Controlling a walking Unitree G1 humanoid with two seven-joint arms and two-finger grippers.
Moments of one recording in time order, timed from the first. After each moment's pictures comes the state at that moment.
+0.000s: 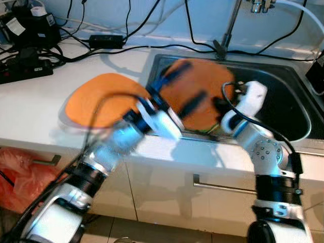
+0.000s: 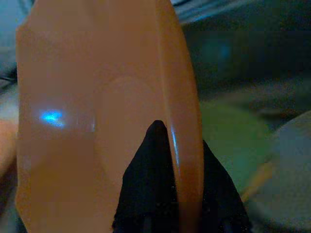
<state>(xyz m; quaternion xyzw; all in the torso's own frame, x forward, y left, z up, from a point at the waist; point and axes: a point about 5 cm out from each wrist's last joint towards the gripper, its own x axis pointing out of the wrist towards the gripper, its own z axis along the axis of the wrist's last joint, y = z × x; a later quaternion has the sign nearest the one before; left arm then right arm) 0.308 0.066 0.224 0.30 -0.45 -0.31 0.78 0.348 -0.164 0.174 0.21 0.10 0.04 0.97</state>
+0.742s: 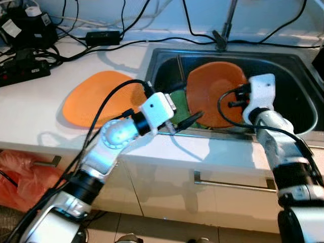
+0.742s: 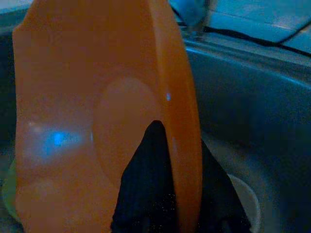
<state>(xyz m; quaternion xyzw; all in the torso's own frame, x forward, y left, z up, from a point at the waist) 0.318 0.075 0.199 0.20 -0.19 -0.46 0.84 0.372 -0.205 0.173 -0.09 0.05 0.05 0.99</state>
